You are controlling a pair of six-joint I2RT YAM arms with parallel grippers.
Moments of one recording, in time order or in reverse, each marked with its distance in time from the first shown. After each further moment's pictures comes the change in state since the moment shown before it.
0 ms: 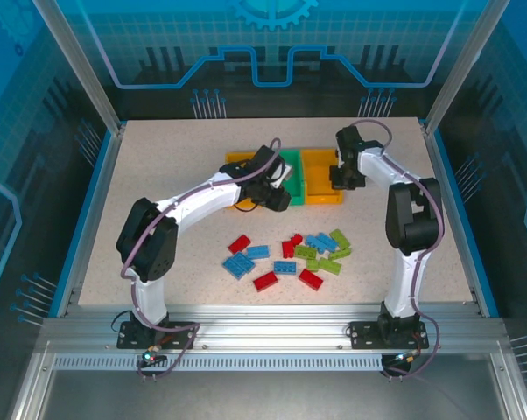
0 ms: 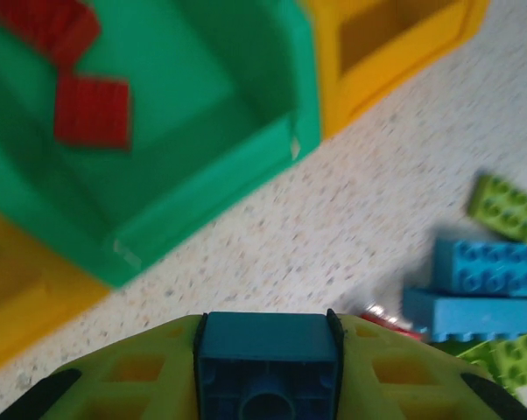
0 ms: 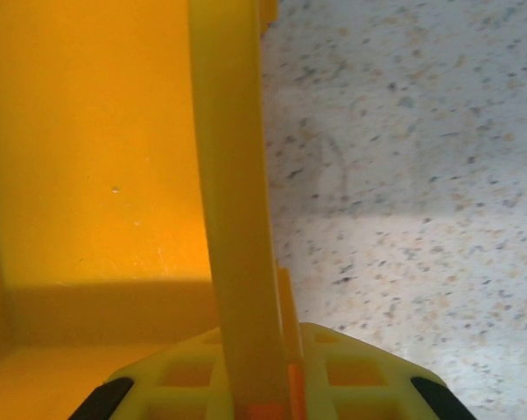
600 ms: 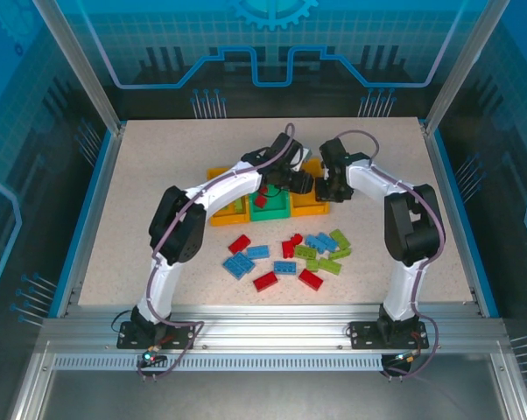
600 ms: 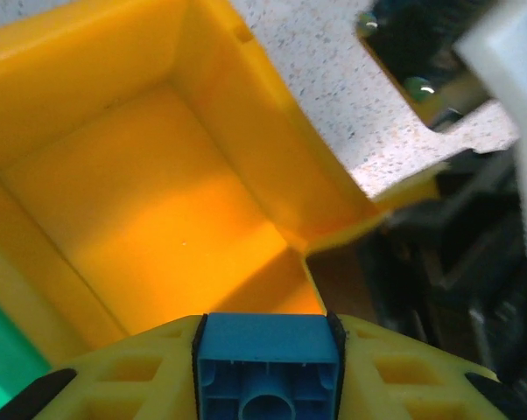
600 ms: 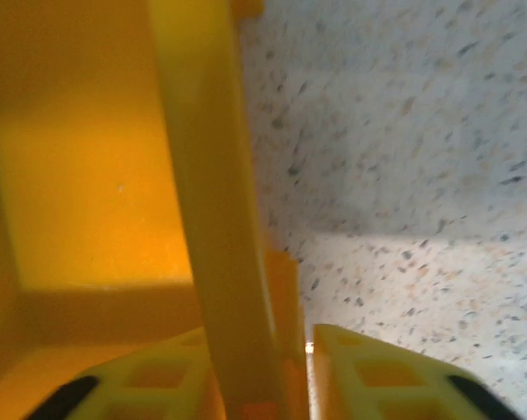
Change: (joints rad) left arm -0.006 0.278 0.303 0.078 0.081 -0.135; right arm 0.109 -0.095 -0.163 0.065 -0.045 0.137
